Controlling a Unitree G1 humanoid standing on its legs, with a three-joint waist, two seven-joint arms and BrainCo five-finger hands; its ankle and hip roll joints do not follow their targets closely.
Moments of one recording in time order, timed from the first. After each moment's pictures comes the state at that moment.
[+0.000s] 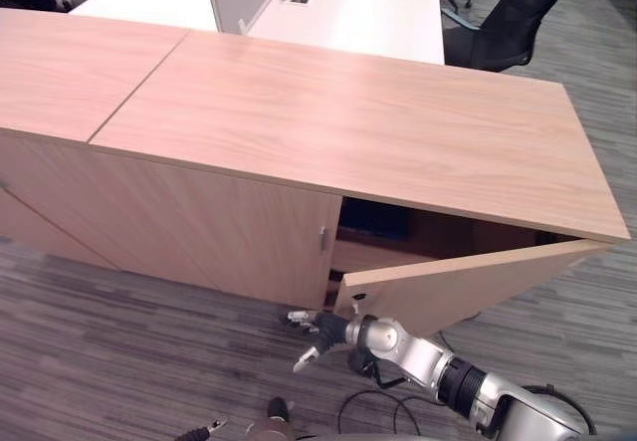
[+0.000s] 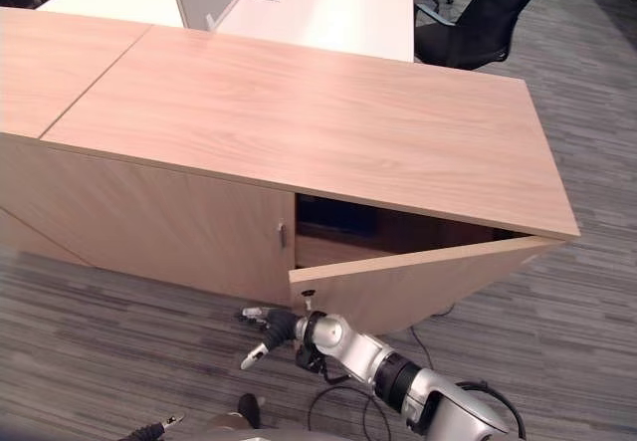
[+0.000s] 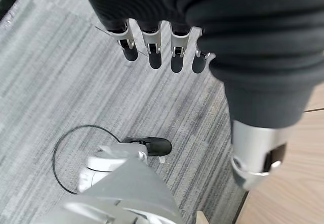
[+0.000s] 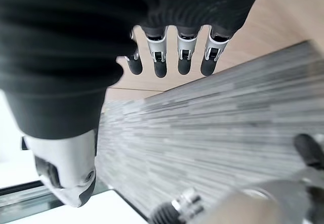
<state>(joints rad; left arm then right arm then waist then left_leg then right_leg) -0.03 0.26 0.08 1.39 -0.23 0.04 0.04 -0.36 -0.27 0.89 0.50 0.17 0.03 0.27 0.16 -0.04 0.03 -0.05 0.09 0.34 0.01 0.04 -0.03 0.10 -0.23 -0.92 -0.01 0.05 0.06</state>
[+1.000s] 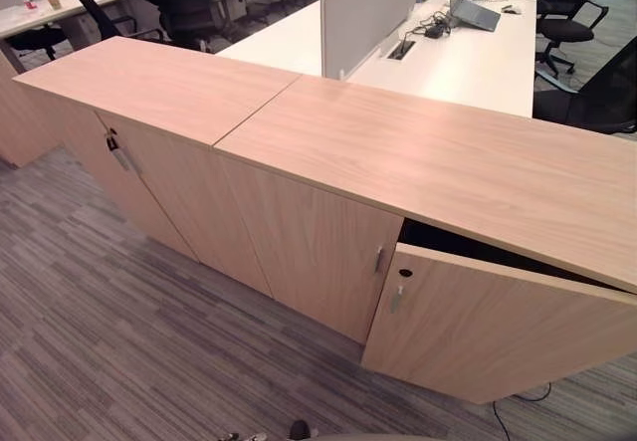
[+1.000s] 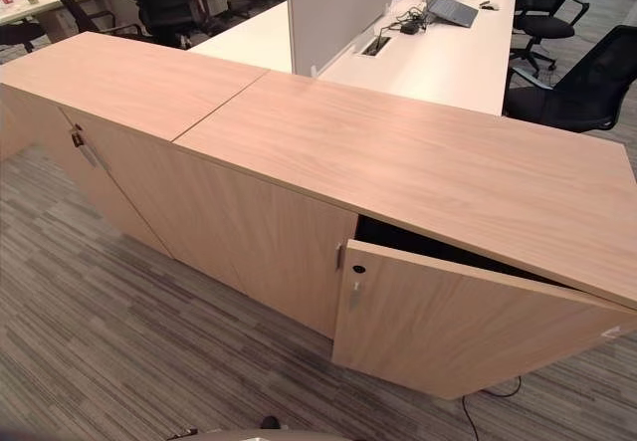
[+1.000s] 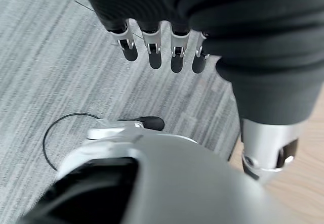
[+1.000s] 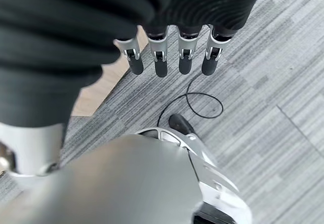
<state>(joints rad) 0.08 0.20 -0.17 1.22 -0.16 -0.01 -0.02 -0.01 -0.26 0.30 1.35 -0.02 0.05 0.06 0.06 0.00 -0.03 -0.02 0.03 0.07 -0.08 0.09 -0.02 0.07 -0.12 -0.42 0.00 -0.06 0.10</state>
